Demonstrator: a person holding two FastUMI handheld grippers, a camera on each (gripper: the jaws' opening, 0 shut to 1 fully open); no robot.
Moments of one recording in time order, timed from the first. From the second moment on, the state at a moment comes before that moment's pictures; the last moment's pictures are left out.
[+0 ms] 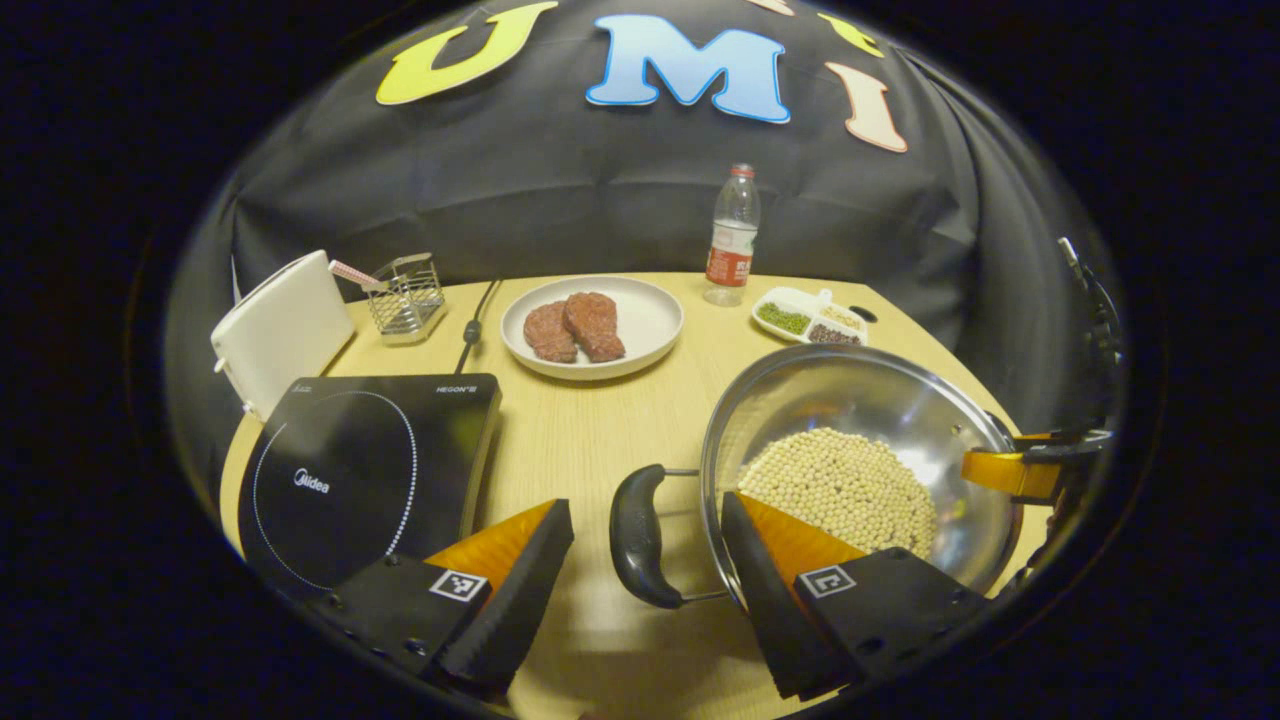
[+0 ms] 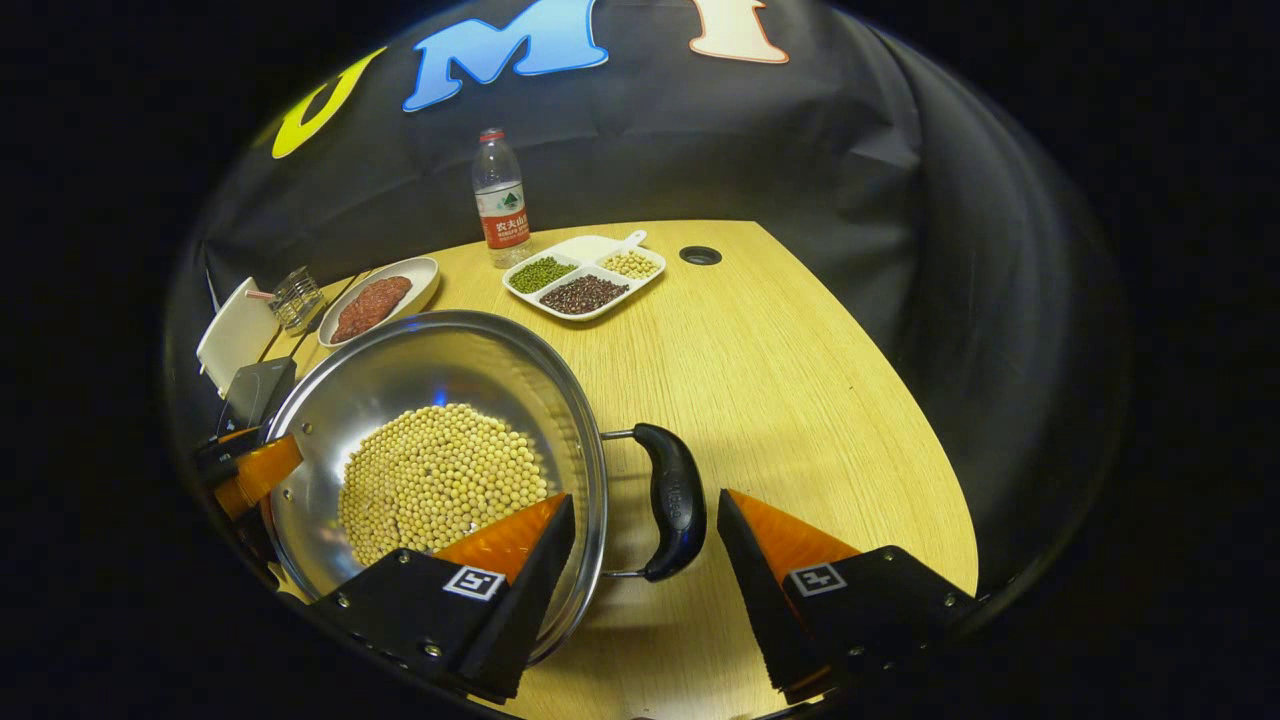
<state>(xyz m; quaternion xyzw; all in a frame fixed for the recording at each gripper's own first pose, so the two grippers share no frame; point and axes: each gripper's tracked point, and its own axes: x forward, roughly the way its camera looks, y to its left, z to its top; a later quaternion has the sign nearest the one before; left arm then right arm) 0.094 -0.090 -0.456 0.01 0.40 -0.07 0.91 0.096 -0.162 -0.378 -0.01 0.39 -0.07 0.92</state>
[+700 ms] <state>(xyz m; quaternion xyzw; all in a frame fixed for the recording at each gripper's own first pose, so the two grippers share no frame) 0.102 -0.099 -0.461 0.02 0.41 -0.08 0.91 0.100 -0.153 -0.382 0.01 0.40 -0.06 0.91</state>
